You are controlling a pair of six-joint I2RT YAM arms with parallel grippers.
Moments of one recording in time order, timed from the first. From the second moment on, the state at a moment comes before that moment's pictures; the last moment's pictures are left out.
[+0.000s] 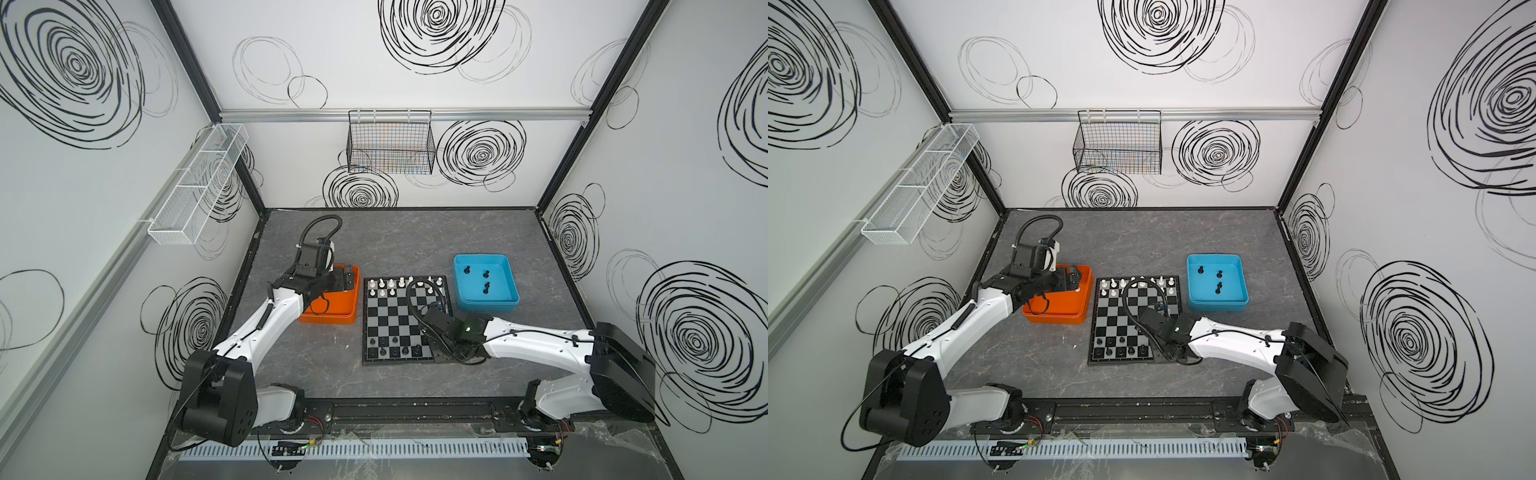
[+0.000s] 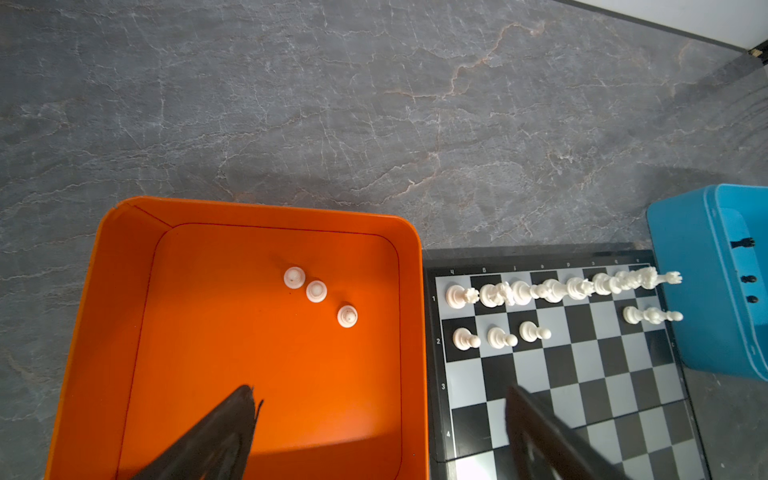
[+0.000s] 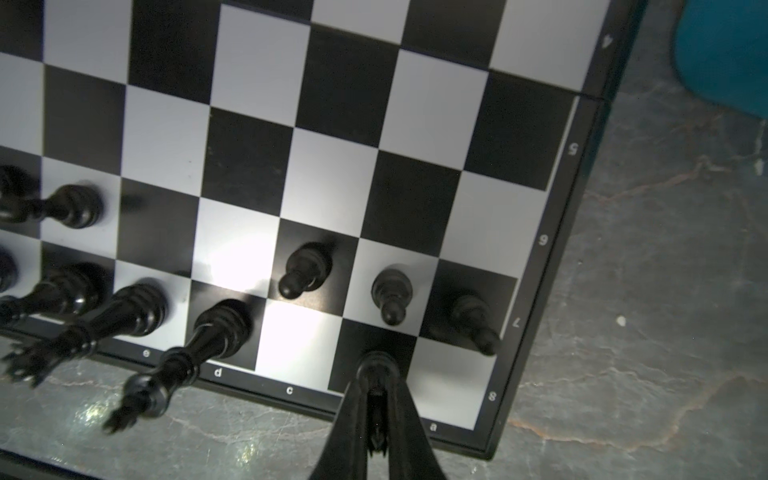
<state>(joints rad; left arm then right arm) -0.20 1.31 0.88 -0.42 0.09 -0.30 1.03 1.41 0.79 -0.69 0.16 0.78</state>
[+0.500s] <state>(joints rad) -0.20 1.32 0.88 -0.42 0.09 -0.30 1.03 1.41 0.79 -0.68 0.16 0.78</state>
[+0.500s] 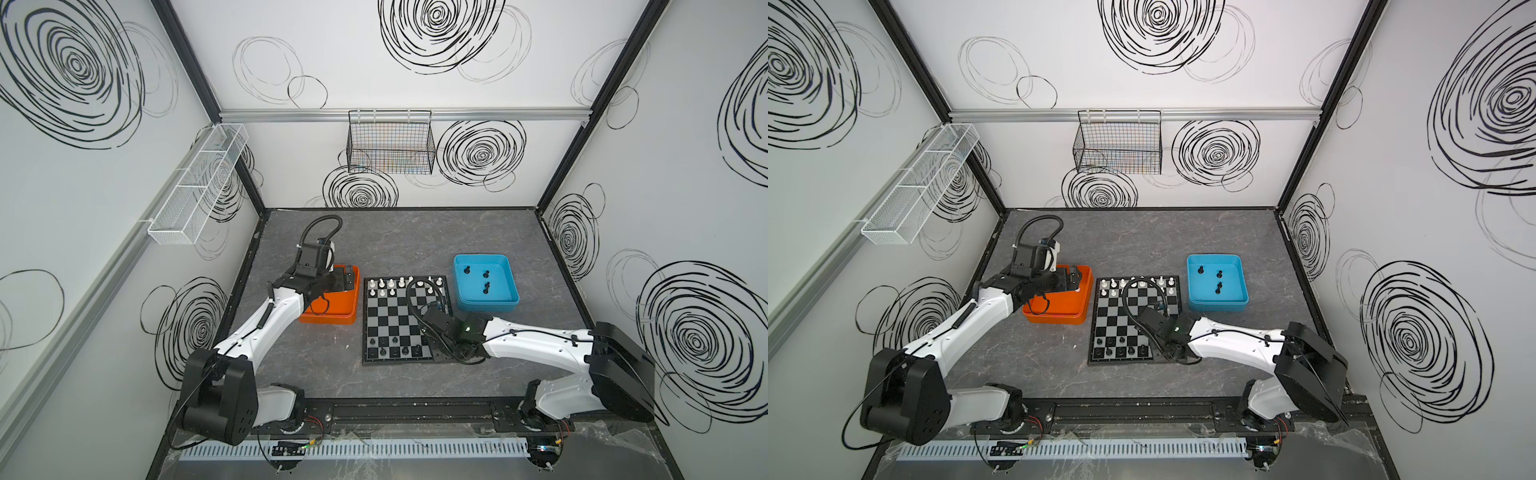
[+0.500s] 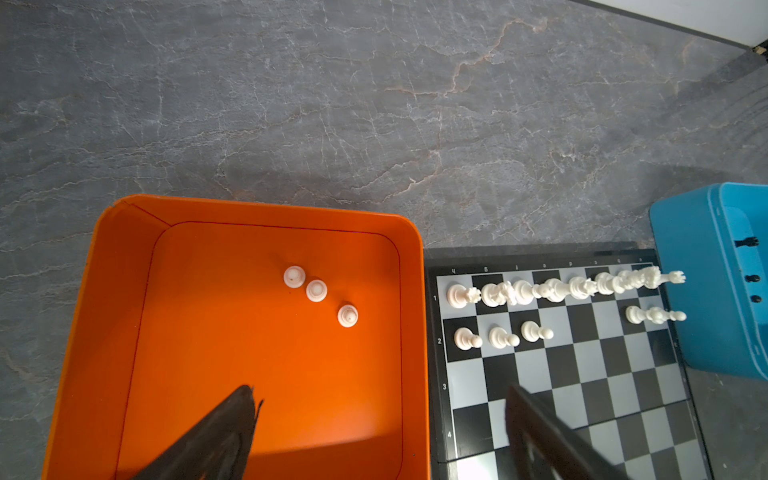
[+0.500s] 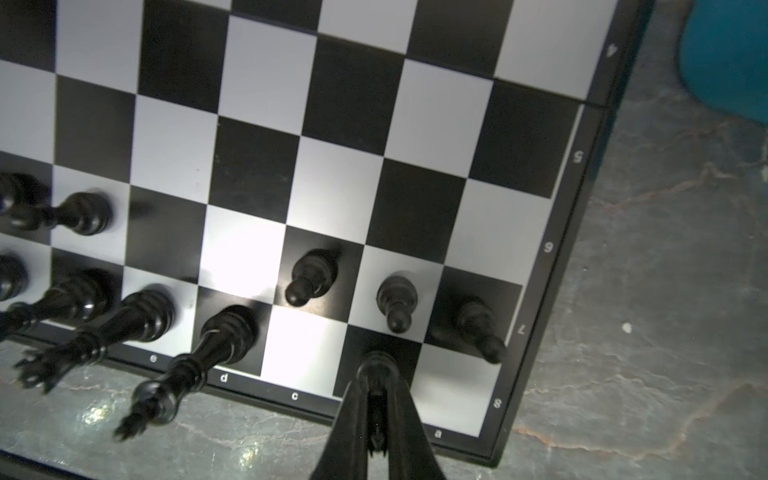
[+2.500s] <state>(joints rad) -0.19 1.38 0.92 -0.54 -0.01 -0.34 0.76 1.23 1.02 -0.77 0.24 0.60</state>
